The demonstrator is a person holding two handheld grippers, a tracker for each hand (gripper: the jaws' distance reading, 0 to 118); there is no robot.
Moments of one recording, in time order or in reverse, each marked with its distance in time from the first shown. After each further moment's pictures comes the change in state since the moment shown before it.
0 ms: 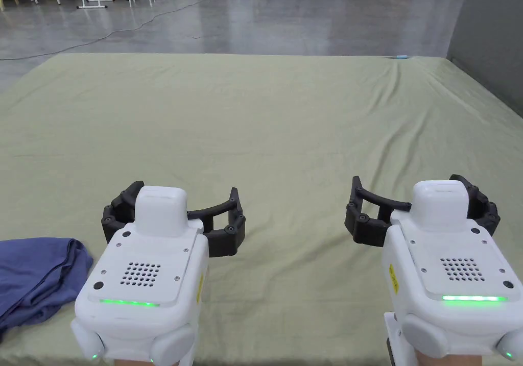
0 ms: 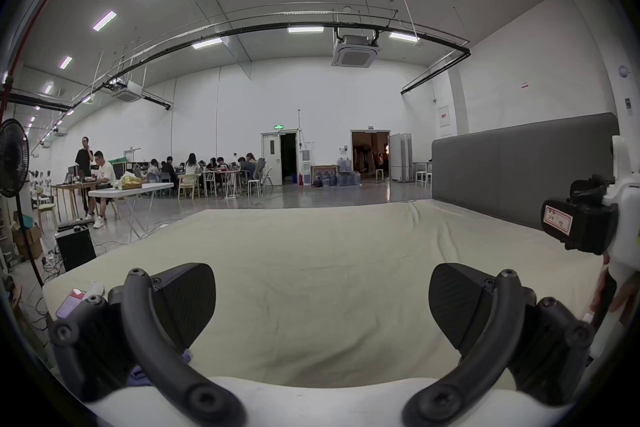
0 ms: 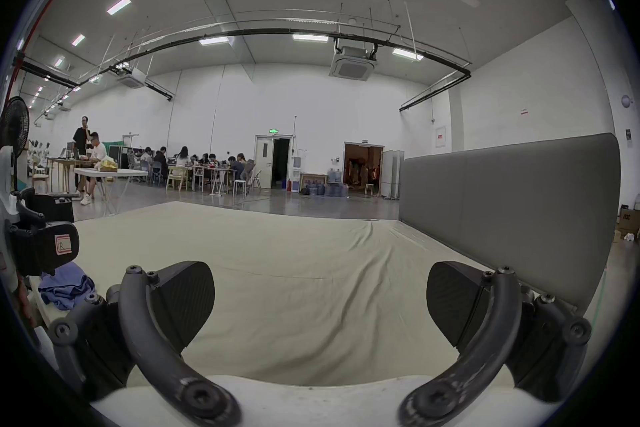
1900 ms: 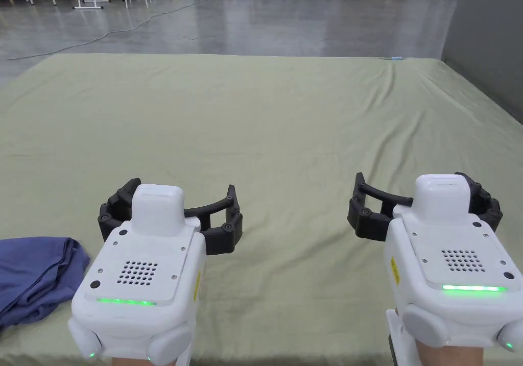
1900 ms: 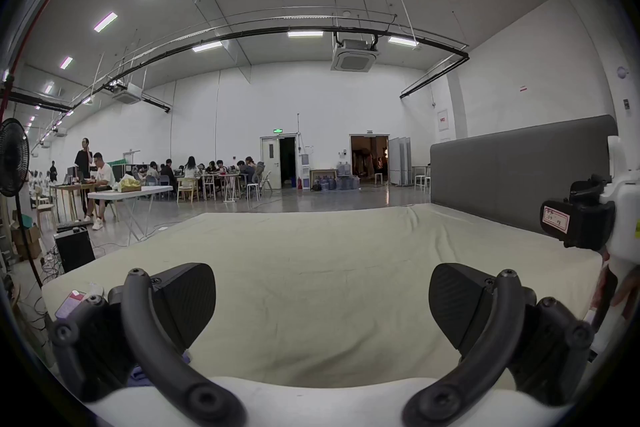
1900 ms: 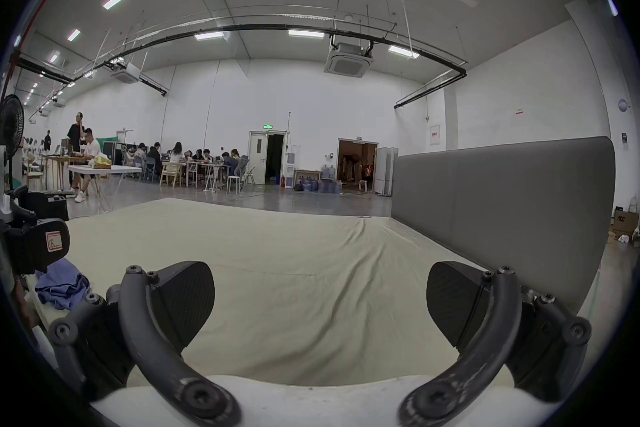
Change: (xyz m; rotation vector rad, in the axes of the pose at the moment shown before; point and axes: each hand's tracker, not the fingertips) left arm 0.002 0.000 0.005 0.018 -0.001 0.000; right arm 0.008 0.004 0.002 -0.020 -0.032 0.004
